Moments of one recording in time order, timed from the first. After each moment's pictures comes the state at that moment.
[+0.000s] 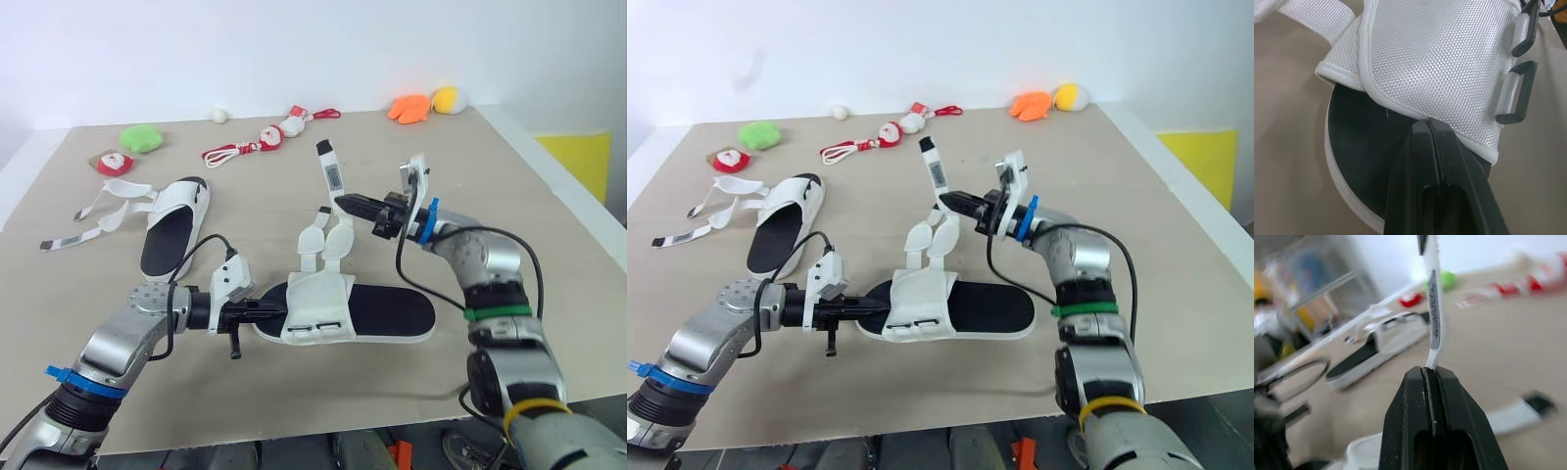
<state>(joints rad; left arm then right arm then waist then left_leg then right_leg) -0.32 0.64 -0.19 -0.22 -0.41 0.53 -1.05 -0.78 -0.39 -0.03 0.33 0.45 0.43 1.05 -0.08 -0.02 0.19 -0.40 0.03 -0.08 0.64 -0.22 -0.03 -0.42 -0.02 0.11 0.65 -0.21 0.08</state>
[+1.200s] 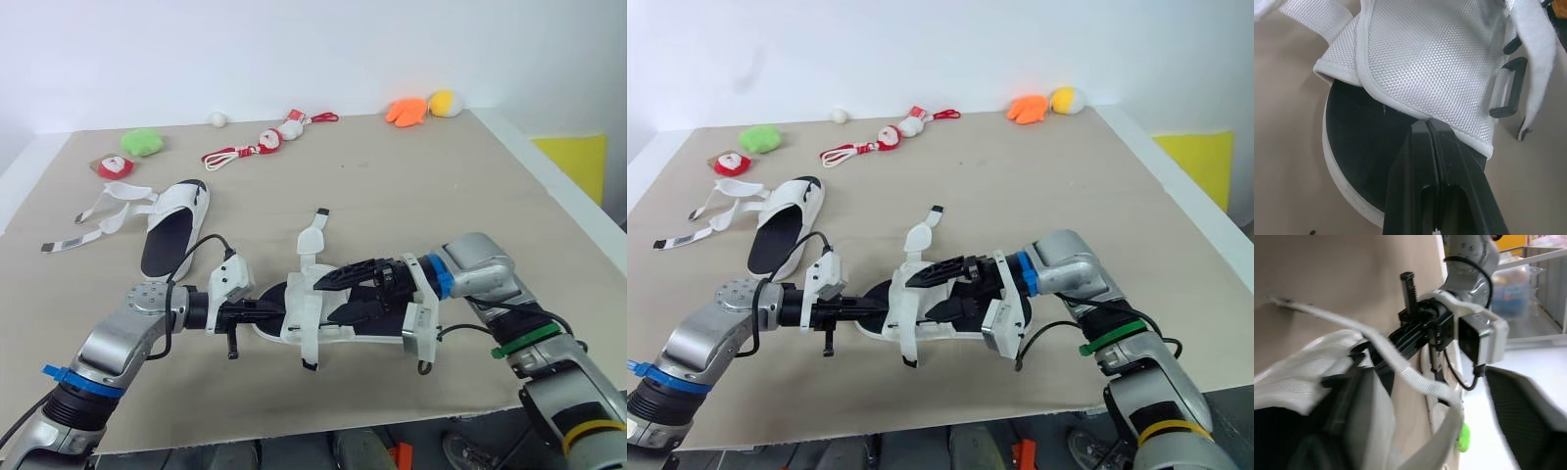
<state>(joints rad) -0.32 0.65 -0.19 -0.22 -0.41 0.53 -1.07 -0.74 -0.70 0.42 0.30 0.12 -1.23 1.16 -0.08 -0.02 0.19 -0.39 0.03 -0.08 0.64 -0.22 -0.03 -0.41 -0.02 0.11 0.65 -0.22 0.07</state>
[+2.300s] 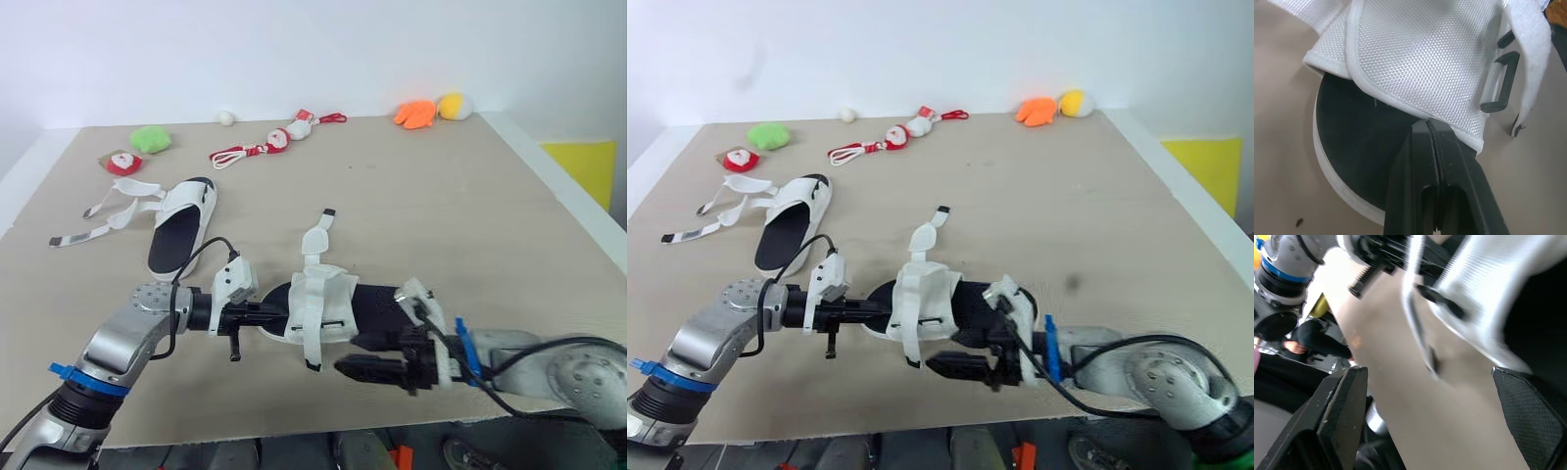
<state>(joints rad) -0.33 0.64 -0.20 -0.20 -0.41 0.55 -1.09 -0.22 -0.98 0.24 -0.54 1.54 0.91 0.26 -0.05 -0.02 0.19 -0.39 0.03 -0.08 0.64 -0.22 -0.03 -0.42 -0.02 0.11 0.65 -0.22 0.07</state>
